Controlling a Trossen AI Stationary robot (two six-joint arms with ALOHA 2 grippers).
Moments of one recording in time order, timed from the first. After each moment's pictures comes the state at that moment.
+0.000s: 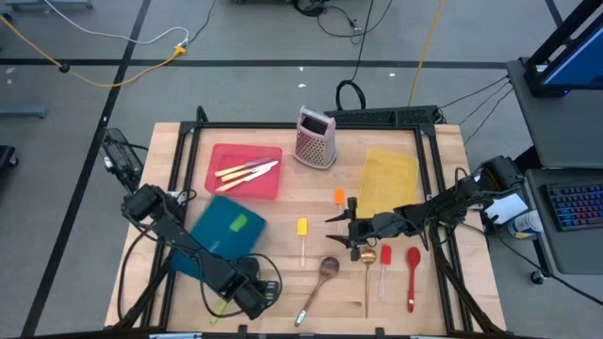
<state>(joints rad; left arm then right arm) -0.69 1.91 1.19 -0.52 -0.09 -2.14 0.33 1.49 0.47 0.74 0.33 -0.22</state>
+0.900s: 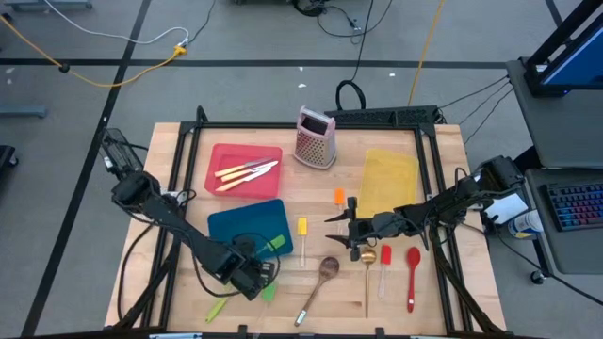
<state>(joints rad) -0.62 1.75 1.19 -0.81 -0.16 -1.98 0.33 1.49 0.47 0.75 0.33 -0.22</state>
